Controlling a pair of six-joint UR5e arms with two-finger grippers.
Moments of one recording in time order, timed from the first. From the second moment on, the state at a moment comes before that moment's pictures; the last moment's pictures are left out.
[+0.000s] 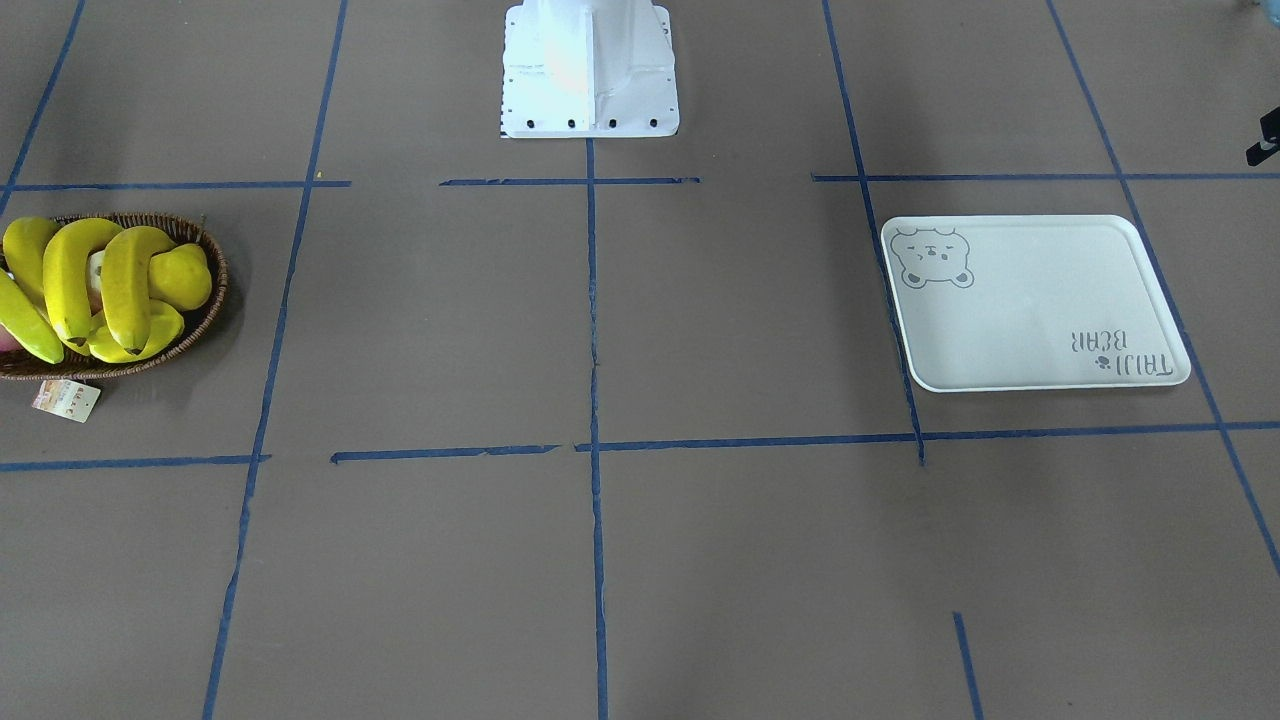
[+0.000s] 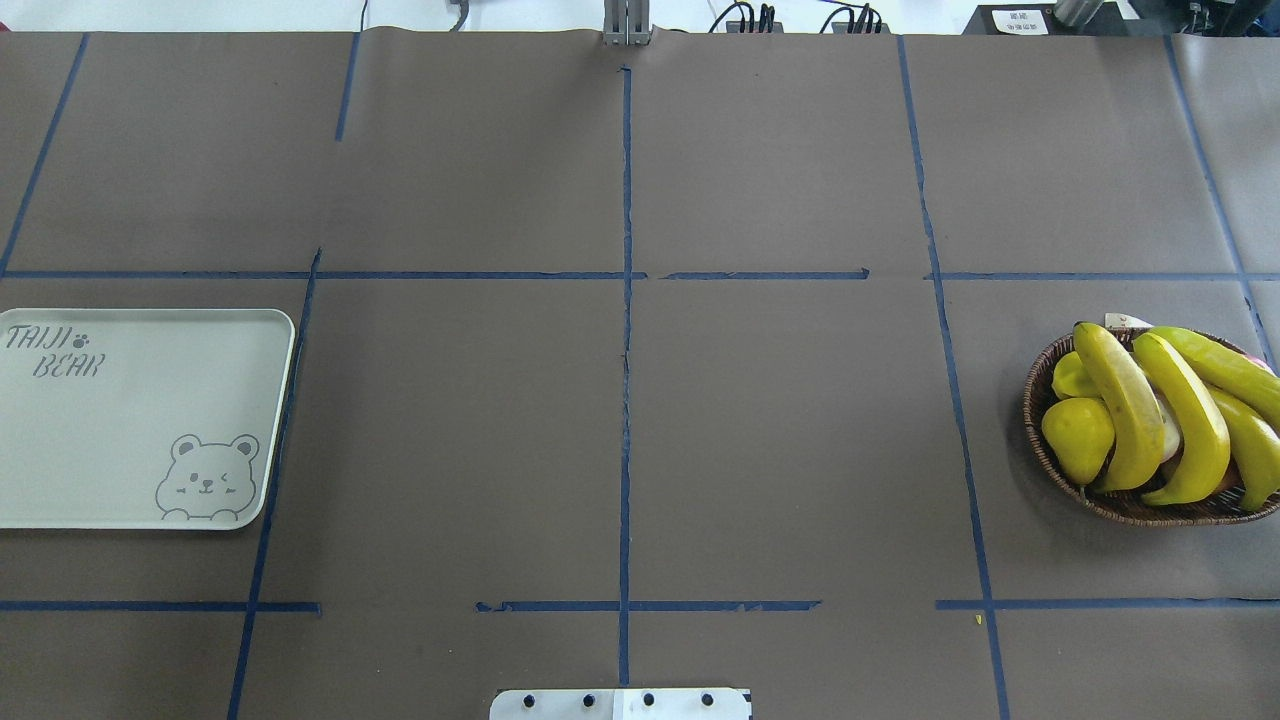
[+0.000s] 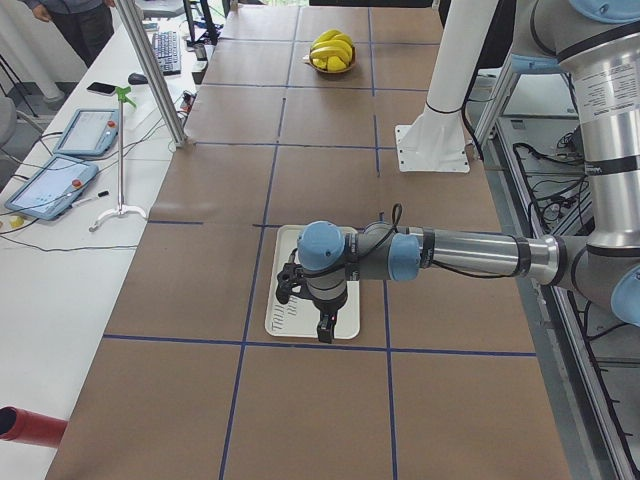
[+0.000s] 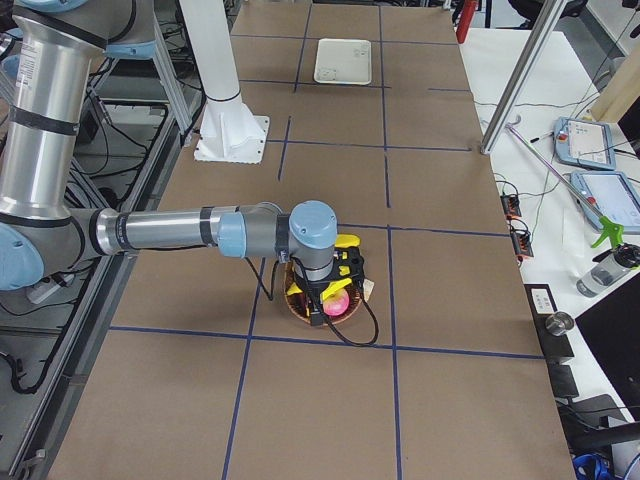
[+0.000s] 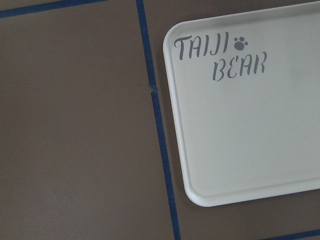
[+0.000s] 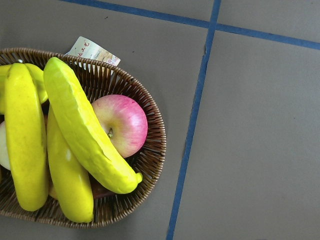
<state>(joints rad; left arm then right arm) -1.50 -1.30 -1.89 -1.48 -2.38 0.14 1.53 -1.85 1.95 -1.64 2.34 -0.14</state>
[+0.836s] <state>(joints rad) -1.50 -1.30 -1.88 -1.48 -2.38 0.14 1.43 -1.85 1.90 -1.39 2.35 -0.11</state>
